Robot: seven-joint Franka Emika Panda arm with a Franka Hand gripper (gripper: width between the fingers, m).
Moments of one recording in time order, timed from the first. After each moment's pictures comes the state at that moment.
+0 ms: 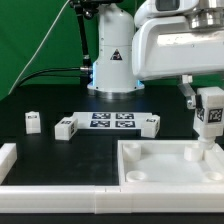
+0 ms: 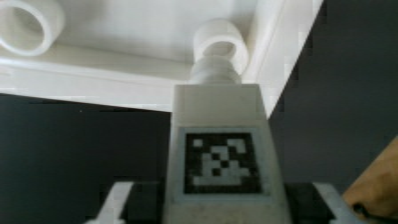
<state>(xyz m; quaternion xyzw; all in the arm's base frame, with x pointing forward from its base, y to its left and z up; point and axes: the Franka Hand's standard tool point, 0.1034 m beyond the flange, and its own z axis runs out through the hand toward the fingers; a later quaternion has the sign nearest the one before) 0.603 0.106 0.120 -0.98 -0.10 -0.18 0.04</state>
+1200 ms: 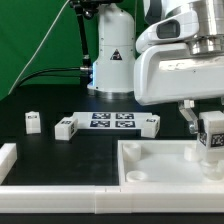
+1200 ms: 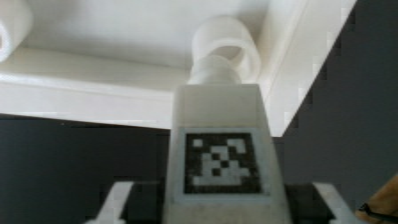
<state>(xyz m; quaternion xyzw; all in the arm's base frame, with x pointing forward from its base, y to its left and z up) 0.625 0.109 0.098 -0.97 -0.10 -0.20 0.04</state>
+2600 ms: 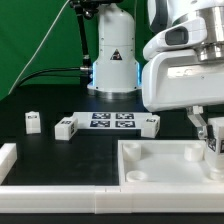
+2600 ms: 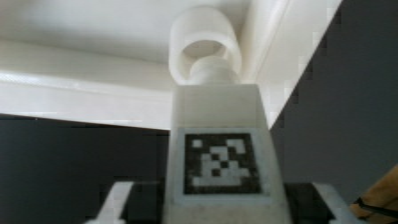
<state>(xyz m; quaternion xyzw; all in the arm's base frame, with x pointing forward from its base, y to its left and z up) 0.626 0.121 0.093 -0.97 -0.11 -0.21 0.04</state>
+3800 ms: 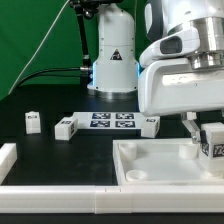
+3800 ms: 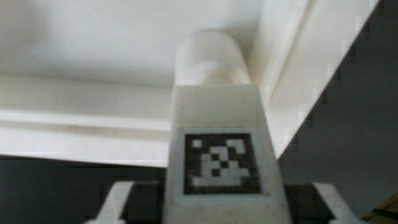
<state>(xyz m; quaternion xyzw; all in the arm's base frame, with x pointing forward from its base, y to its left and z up) 0.611 0.118 0.076 -0.97 -0.10 -0.22 0.04</state>
